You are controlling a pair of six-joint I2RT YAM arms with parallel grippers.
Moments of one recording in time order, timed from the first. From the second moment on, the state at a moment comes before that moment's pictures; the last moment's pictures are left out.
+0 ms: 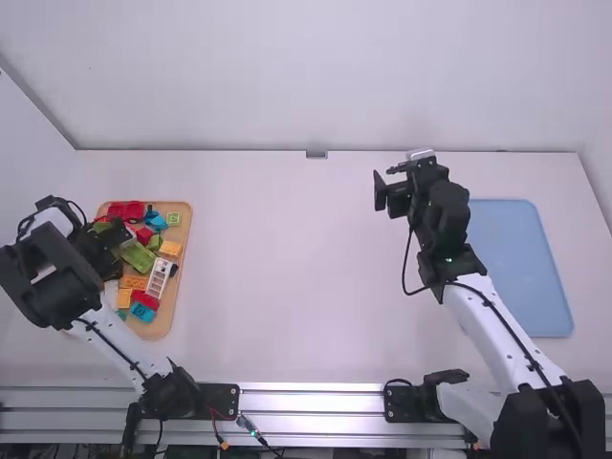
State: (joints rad) left arm 0.76 2.12 1.49 -0.85 0.01 1.47; right arm 0.21 1.22 0.77 0.27 -0.04 -0.11
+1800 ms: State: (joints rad) left arm 0.46 2.14 1.77 -1.18 -0.05 1.27; right arm 0.23 1.22 0.77 0.30 -0.04 -0.09
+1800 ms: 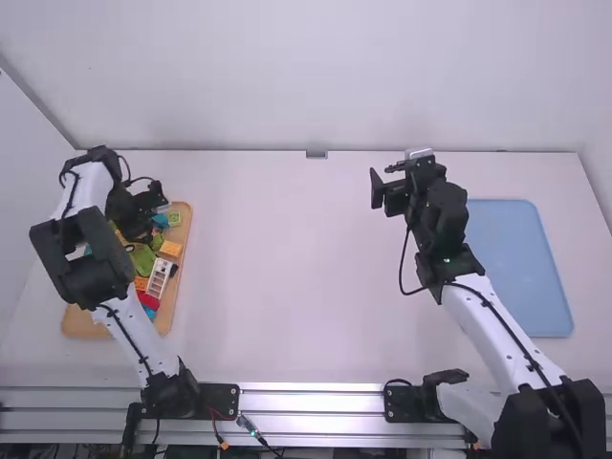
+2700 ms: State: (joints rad) left arm -0.54 2.13 1.76 -1.14 0.09 0.80; right arm 0.11 1.22 0.77 0.25 -0.04 -0.14
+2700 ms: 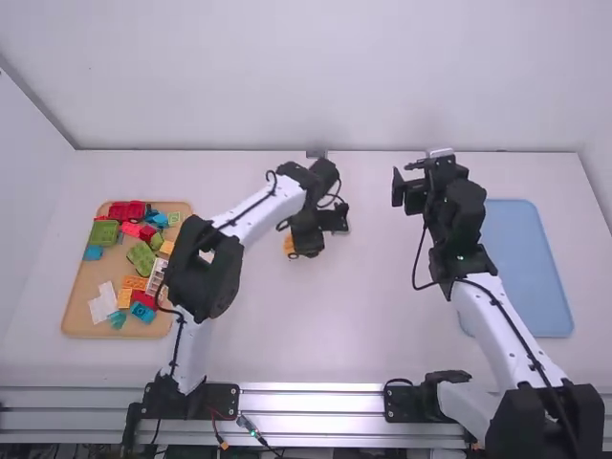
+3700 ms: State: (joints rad) left arm -0.68 2.08 1.47 -0.96 -0.11 0.67; right arm 0.10 1.22 0.77 0.21 -0.04 -0.14
